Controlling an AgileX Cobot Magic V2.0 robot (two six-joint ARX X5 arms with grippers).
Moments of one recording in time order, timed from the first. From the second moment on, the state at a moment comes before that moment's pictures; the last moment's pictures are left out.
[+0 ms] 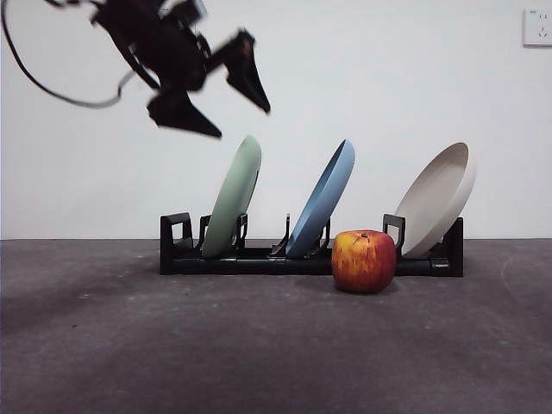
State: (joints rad) left arm -0.35 1.86 1.60 -0.29 0.36 -0.06; right arm 0.08 0.67 0.92 -1.07 -0.60 -0.14
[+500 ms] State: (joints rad) left arm -0.38 1.98 1.60 -0.27 0.31 -0.06; right arm 0.08 0.67 0.92 -1.07 -0.60 -0.14
